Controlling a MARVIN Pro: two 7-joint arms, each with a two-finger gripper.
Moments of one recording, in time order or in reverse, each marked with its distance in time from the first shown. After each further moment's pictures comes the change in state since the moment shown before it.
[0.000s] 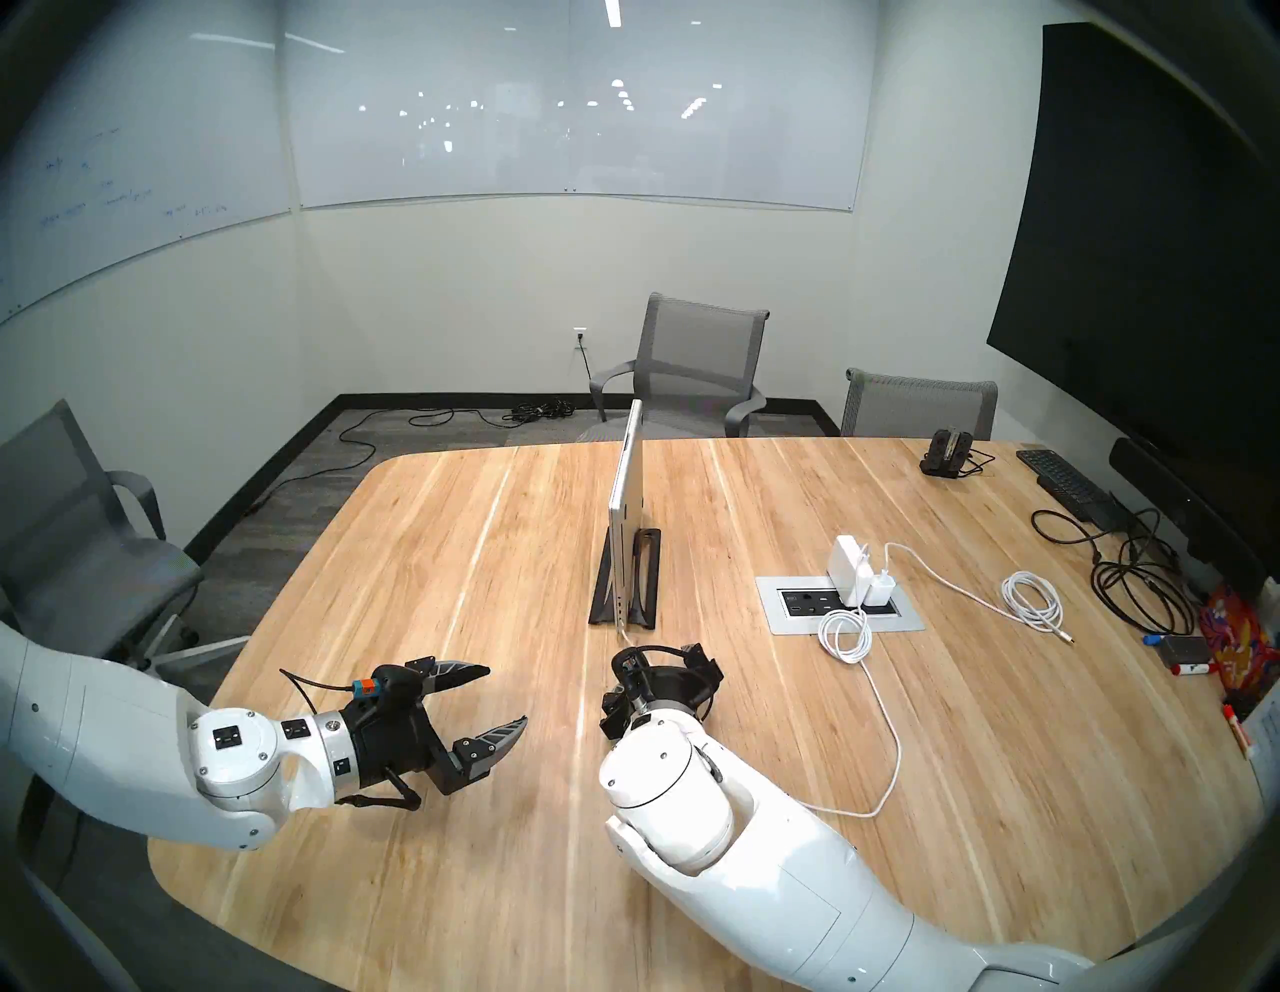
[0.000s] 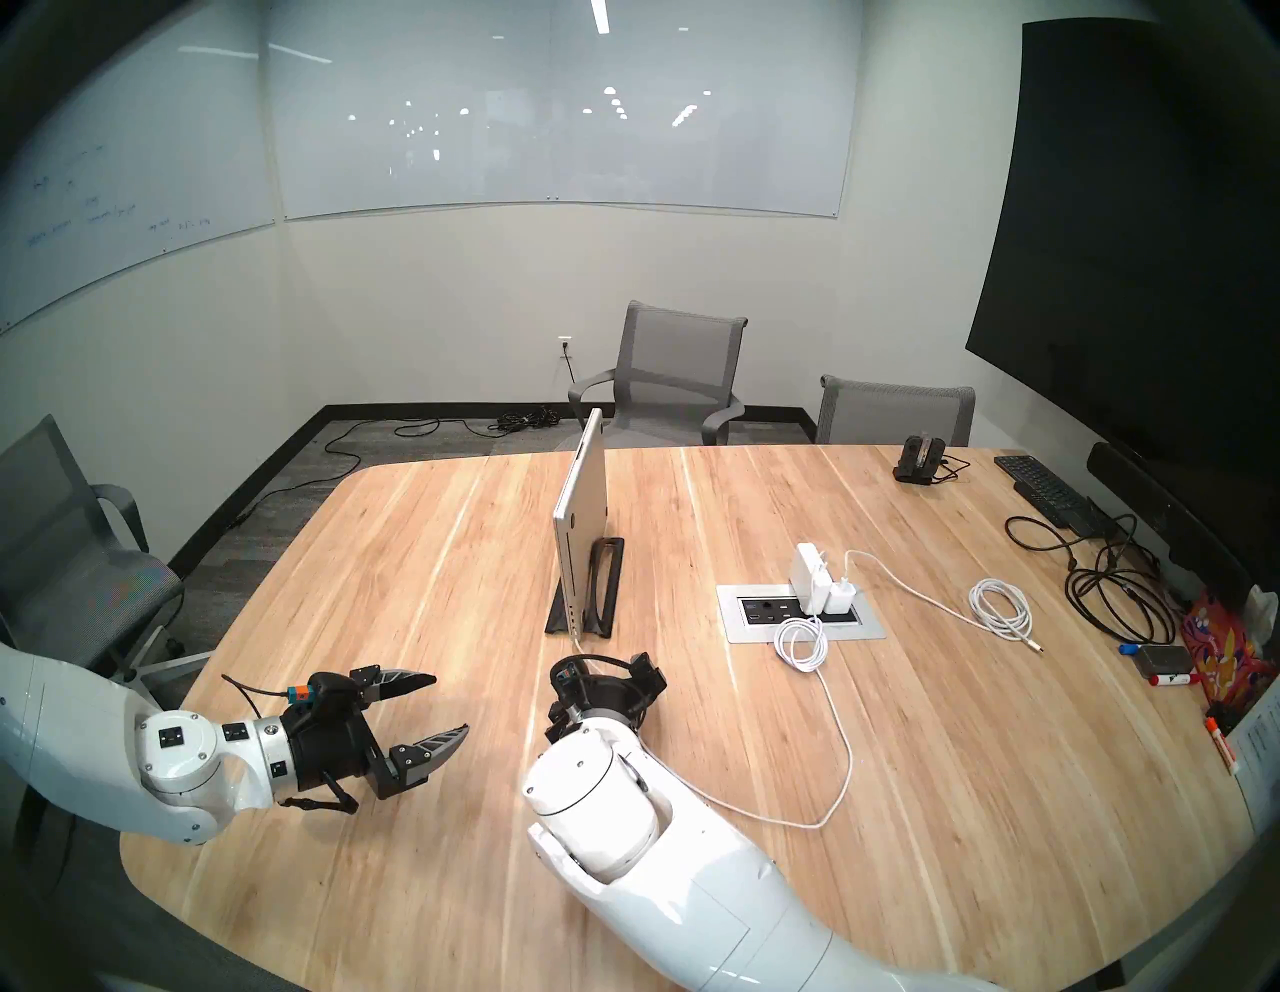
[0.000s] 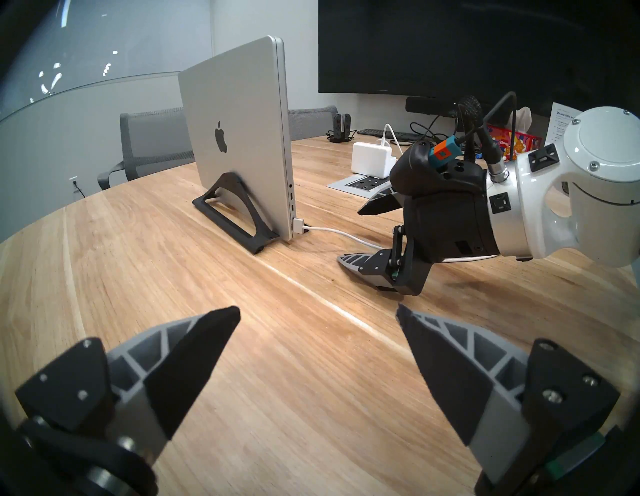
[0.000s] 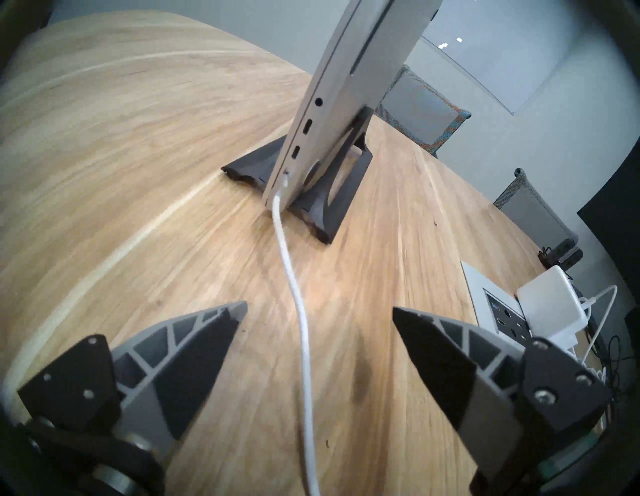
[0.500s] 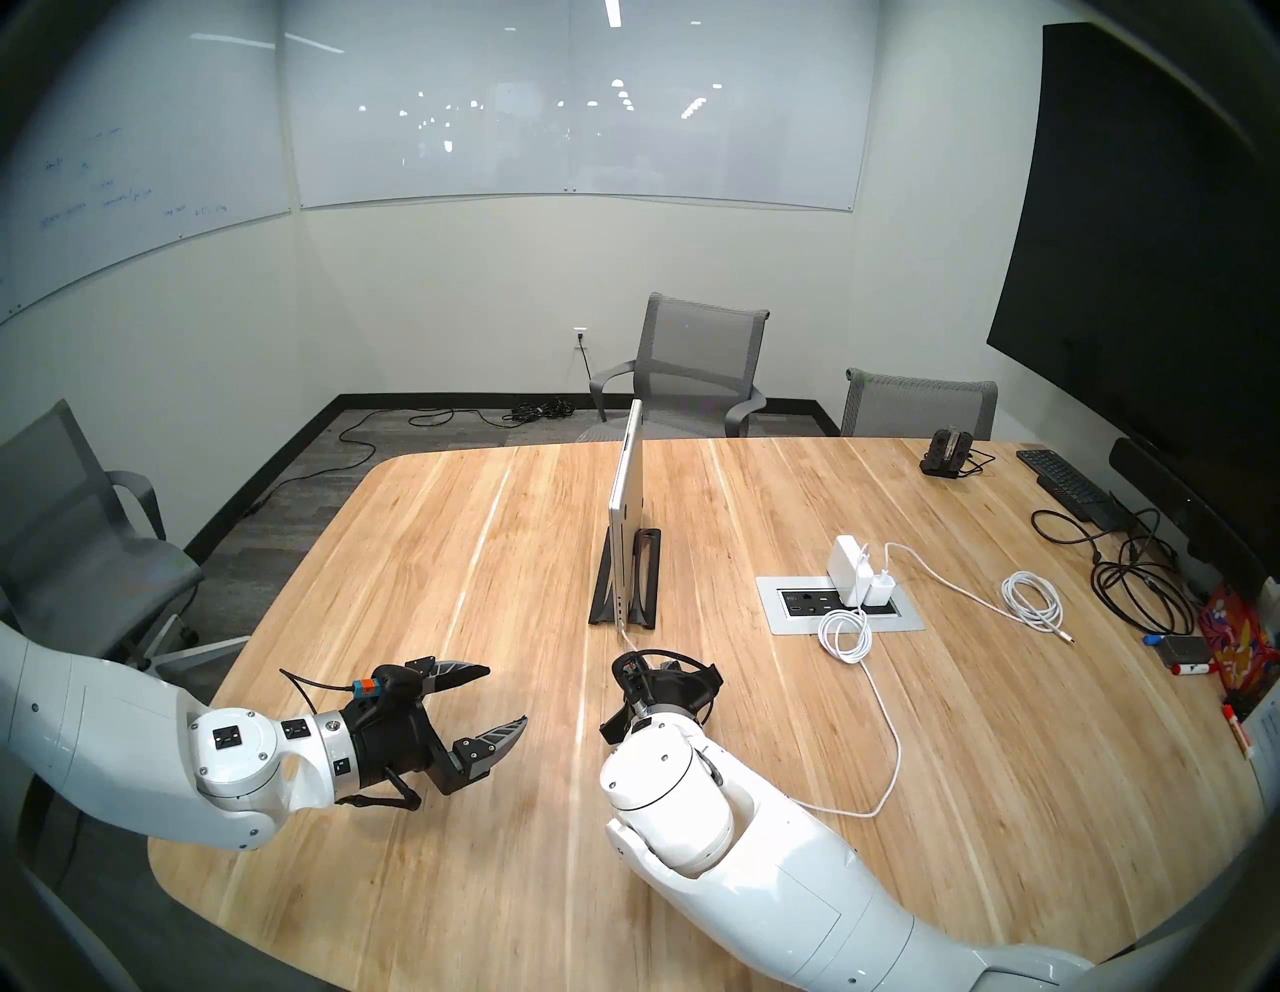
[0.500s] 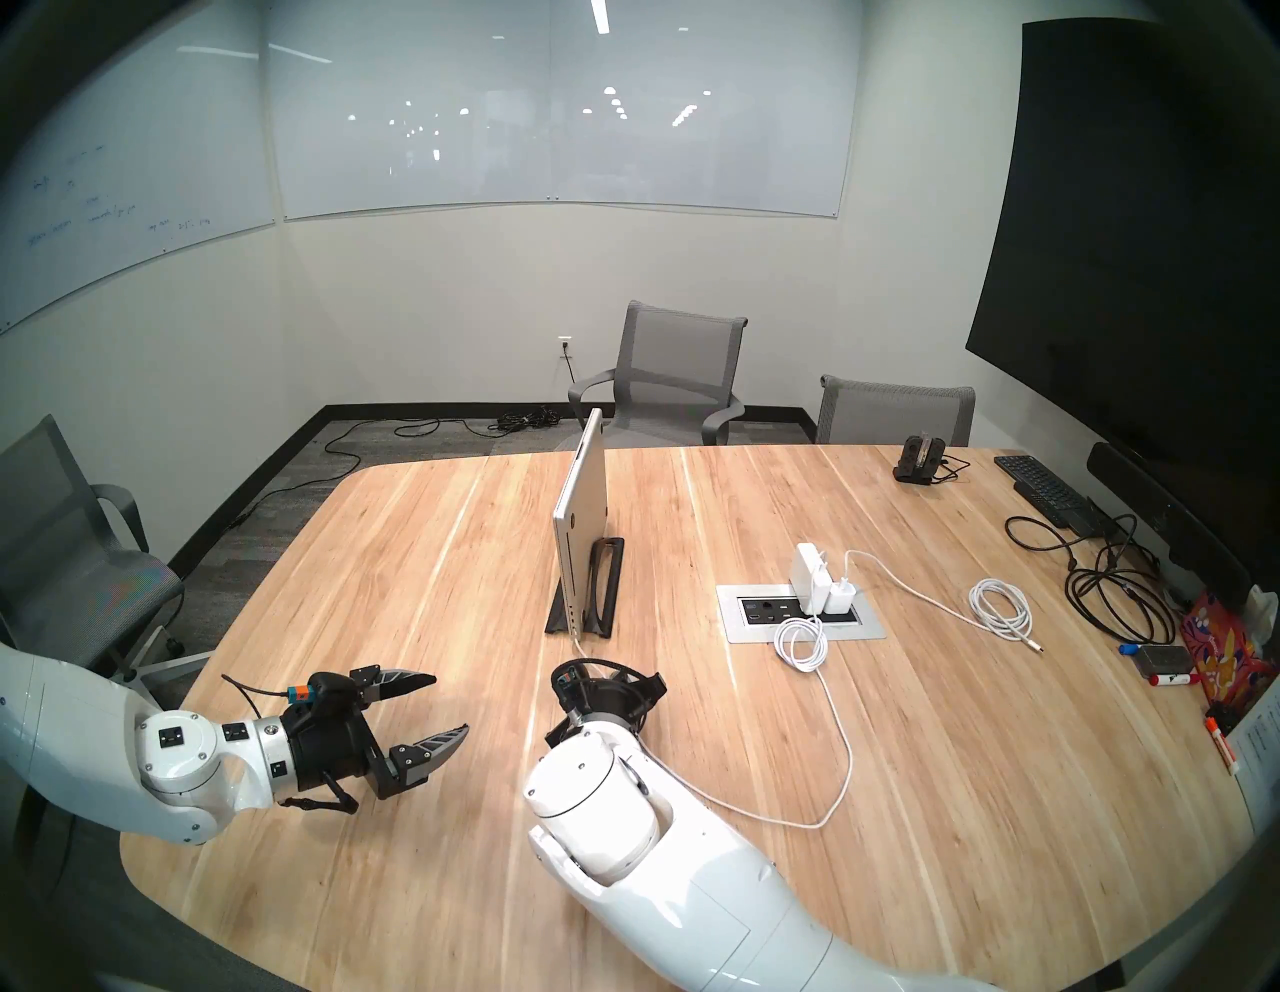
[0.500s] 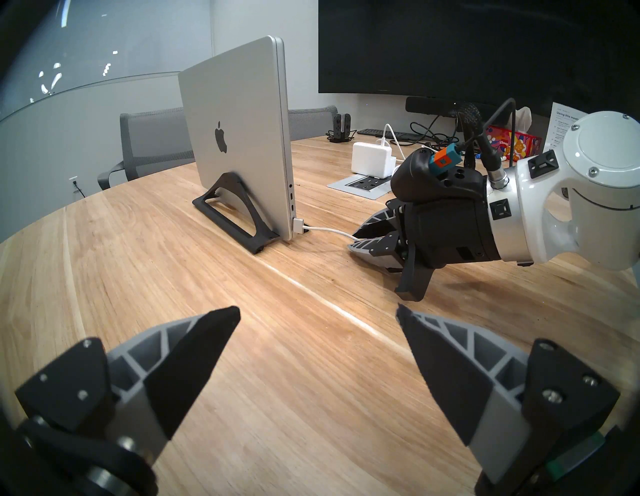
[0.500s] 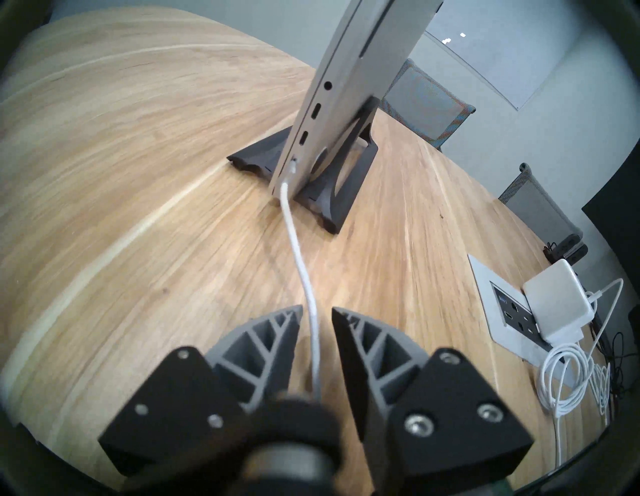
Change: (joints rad) left arm 0.000 0.000 0.000 0.000 0.000 0.000 0.000; right arm -0.002 0.001 0.001 0.009 0.014 -0.001 0.005
